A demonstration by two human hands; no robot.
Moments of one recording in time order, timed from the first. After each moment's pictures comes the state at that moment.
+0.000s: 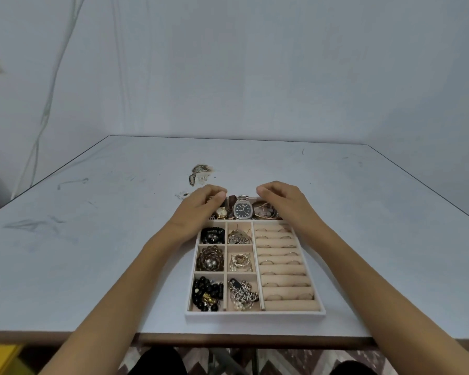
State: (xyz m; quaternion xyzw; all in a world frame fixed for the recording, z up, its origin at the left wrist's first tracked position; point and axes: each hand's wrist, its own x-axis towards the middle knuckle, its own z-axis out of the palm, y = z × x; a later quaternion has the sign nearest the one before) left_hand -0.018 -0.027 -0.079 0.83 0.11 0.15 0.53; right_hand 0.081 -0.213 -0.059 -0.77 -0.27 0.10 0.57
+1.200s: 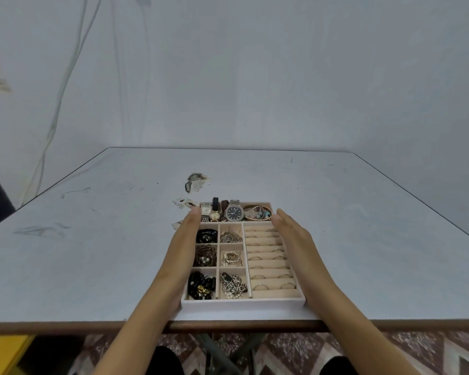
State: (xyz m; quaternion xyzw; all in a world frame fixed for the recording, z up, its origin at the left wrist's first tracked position) left_hand 0.020 0.000 -0.116 0.64 0.38 0.16 0.65; right_hand -0.010 -0.265 -0.060 -0.72 -0.17 0.14 0.65
